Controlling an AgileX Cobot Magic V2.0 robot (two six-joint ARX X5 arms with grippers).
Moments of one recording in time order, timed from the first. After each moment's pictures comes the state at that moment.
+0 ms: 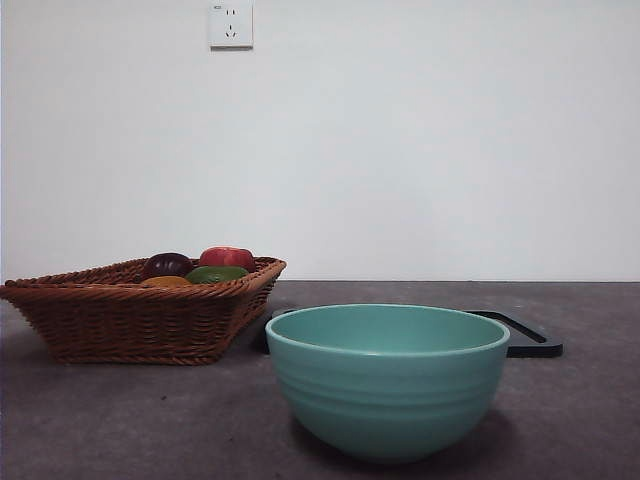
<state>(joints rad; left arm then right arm) -0.12 0.45 0.81 -0.68 0.38 0.06 0.70 0.27 1.01 -1.22 -0.13 0.32</state>
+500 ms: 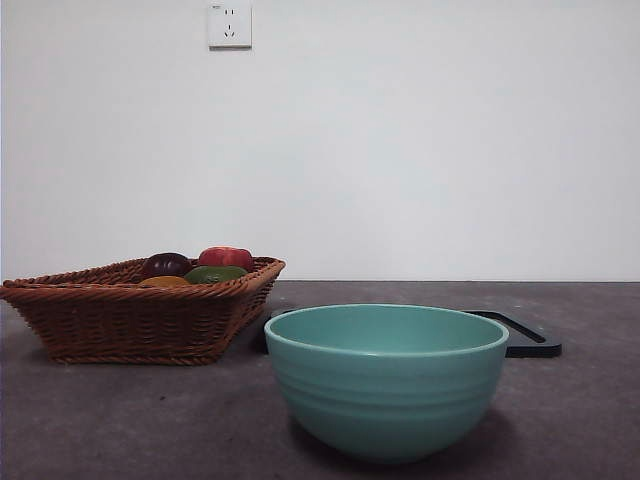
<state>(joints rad) -0.02 0.16 0.11 -0.12 0.00 -0.07 0.70 0.27 1.01 -1.22 -0.13 0.32</state>
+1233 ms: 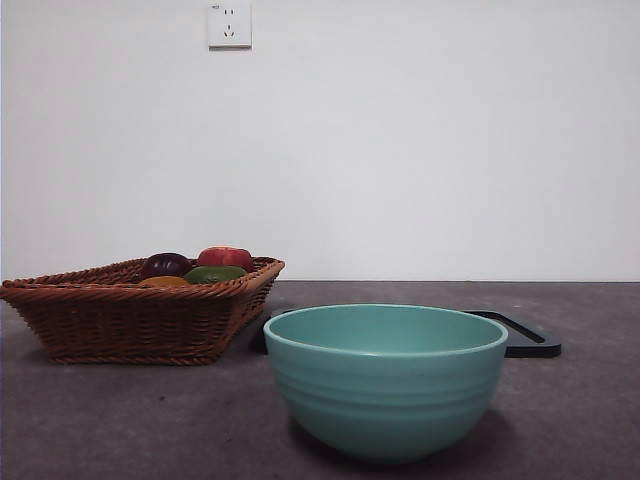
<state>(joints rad) -0.02 0.00 0.03 -0.18 -0.02 -0.08 0.70 0.27 1.01 -1.22 -0.13 0.32</state>
